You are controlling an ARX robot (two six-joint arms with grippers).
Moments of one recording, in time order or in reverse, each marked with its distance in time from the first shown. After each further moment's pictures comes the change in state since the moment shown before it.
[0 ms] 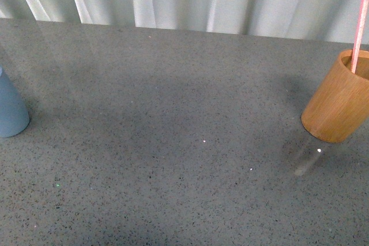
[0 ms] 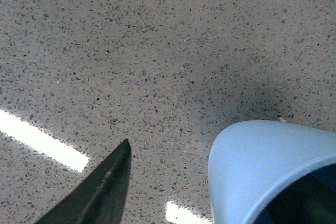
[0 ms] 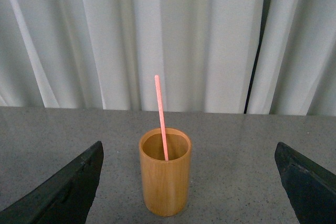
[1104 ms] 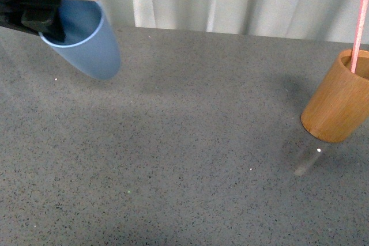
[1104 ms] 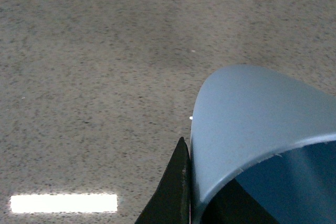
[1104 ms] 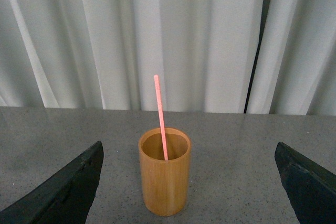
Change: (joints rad) left arm -0.388 -0.082 0.259 -0.313 0.068 0.101; right arm 0.000 0.000 0.000 0.000 0.000 0.000
